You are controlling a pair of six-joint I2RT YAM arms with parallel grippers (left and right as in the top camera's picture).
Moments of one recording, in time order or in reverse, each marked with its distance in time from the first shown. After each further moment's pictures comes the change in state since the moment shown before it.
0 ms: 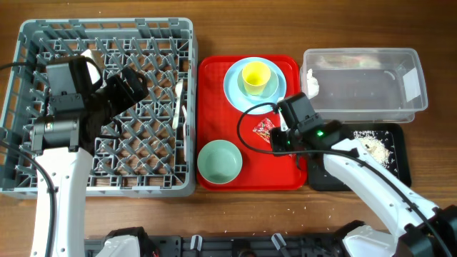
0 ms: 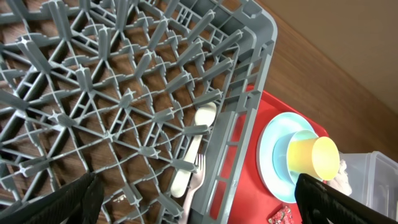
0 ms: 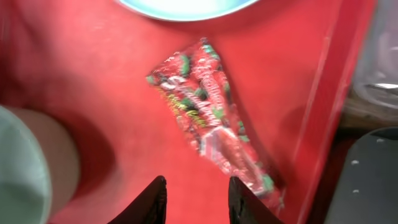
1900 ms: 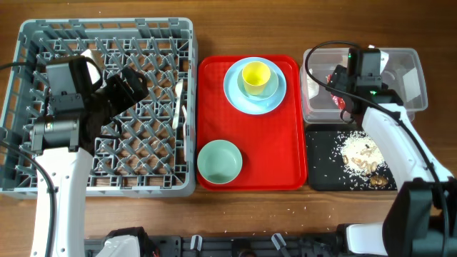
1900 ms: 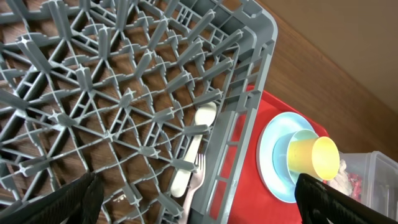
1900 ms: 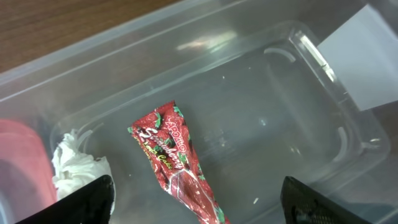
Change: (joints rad) left arm 0.000 0.000 0.000 0.000 0.000 0.000; right arm -0.466 0.158 0.191 0.233 0.350 0.066
